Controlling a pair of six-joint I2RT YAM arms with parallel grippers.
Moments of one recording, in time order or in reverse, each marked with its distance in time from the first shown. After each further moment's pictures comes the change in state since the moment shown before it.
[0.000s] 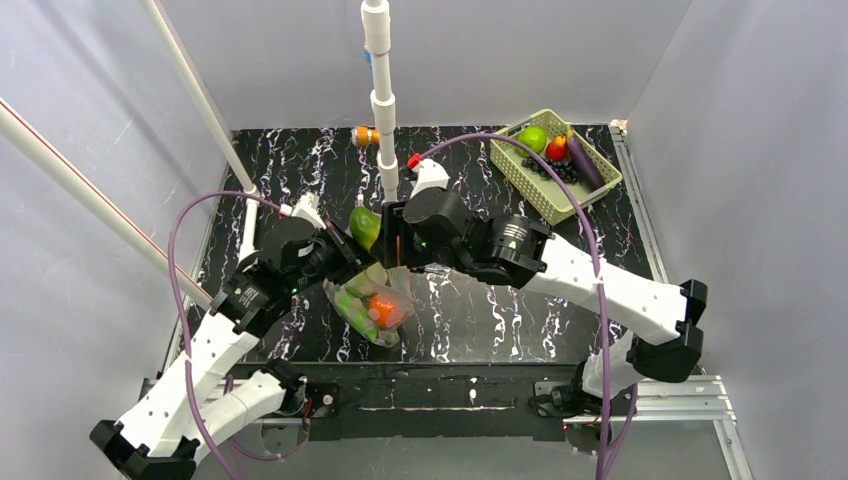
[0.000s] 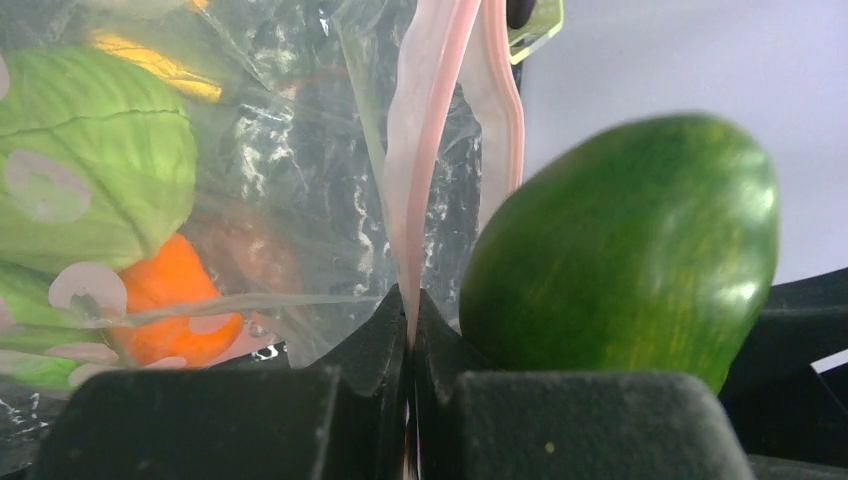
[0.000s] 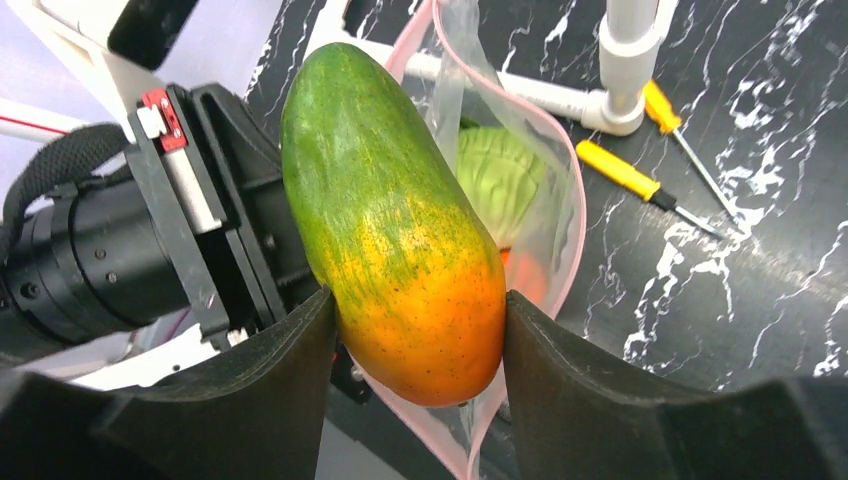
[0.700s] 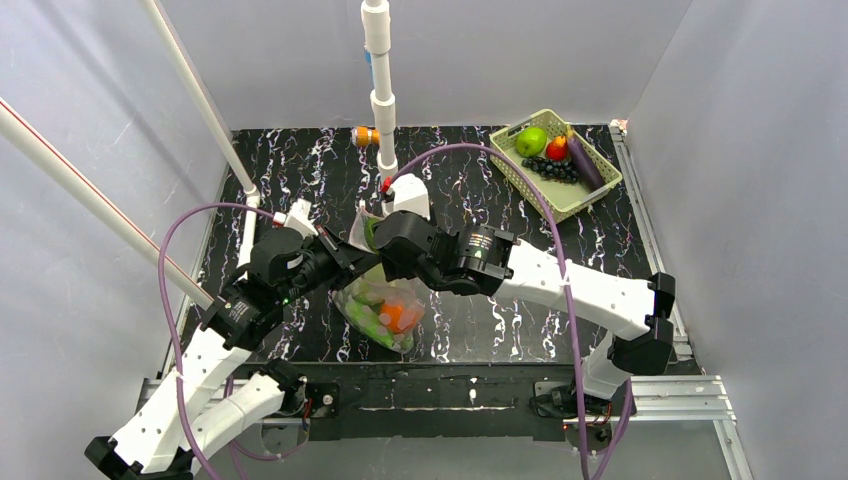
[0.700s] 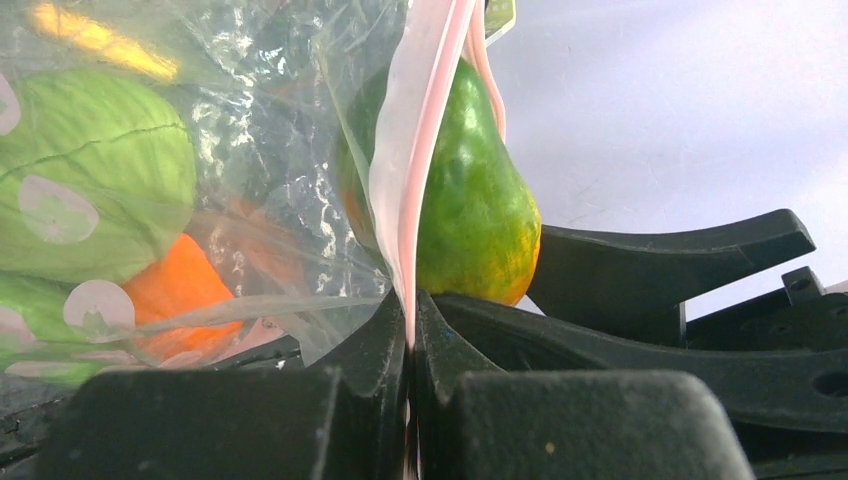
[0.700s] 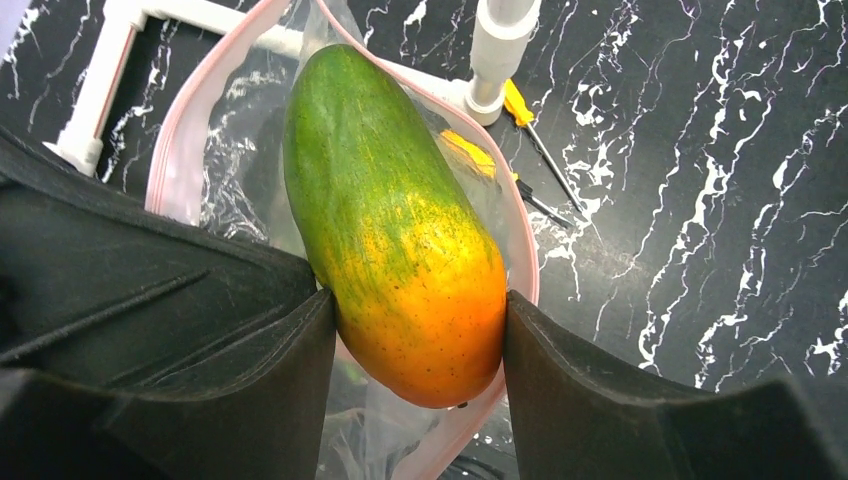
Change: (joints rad) left arm 0.000 -0.097 -0.045 0.033 0.034 -0.078; right arm 0.078 0.131 0.096 -0.170 0.276 -0.125
